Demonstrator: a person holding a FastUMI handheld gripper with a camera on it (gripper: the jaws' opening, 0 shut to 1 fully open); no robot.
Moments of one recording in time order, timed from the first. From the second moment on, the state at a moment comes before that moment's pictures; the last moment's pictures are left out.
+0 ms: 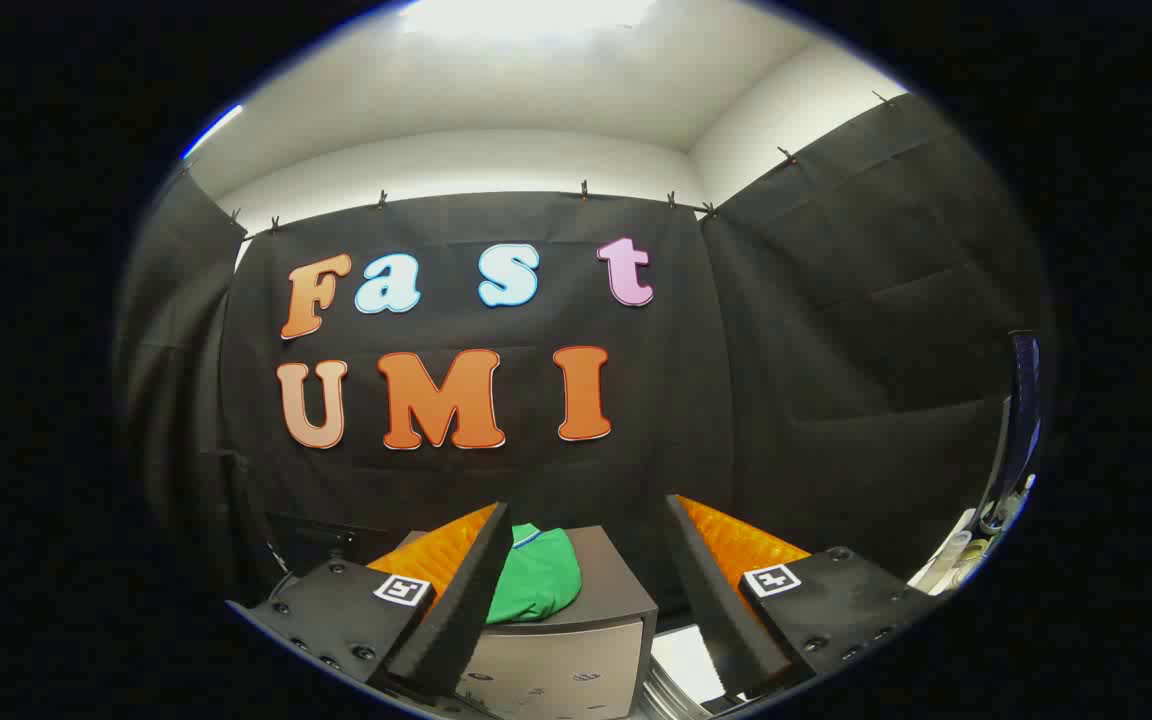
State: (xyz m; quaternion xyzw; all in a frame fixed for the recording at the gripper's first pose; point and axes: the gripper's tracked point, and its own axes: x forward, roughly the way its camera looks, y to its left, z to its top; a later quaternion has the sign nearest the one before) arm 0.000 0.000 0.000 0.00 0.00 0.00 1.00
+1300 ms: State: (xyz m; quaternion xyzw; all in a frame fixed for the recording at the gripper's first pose) arm 0.013 0.013 0.010 0.06 -0.02 0.02 1.00
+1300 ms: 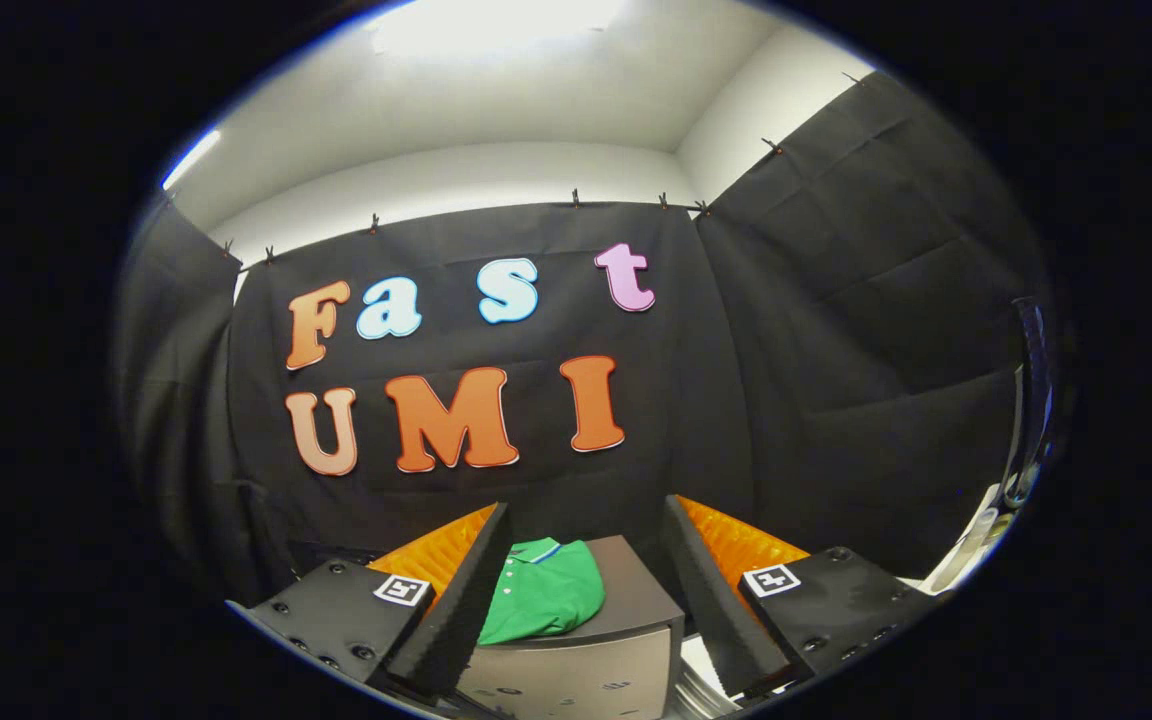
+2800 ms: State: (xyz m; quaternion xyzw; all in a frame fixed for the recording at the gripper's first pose) arm 0.273 0.162 -0.187 -0.06 0.37 0.12 0.92
